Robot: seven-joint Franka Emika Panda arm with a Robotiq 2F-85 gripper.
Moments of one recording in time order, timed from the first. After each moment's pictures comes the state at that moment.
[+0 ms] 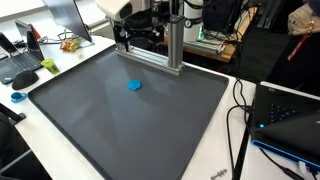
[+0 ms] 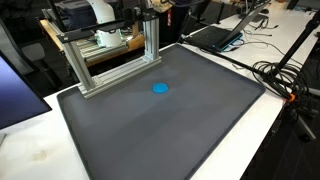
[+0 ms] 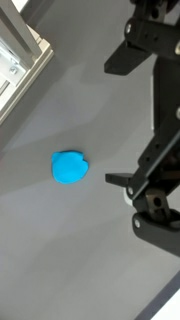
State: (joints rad) arm 0.13 0.35 0.09 -1.74 -0.31 1.81 -0.33
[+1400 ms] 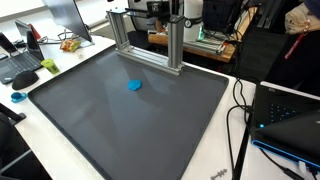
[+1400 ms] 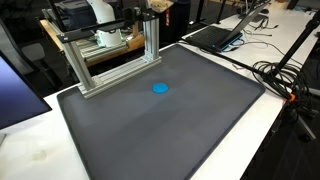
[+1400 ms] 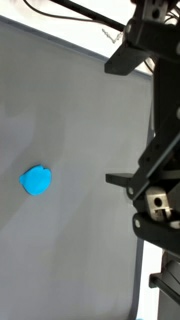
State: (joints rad) arm 0.01 0.04 0.04 -1.81 0.01 1.90 -0.07
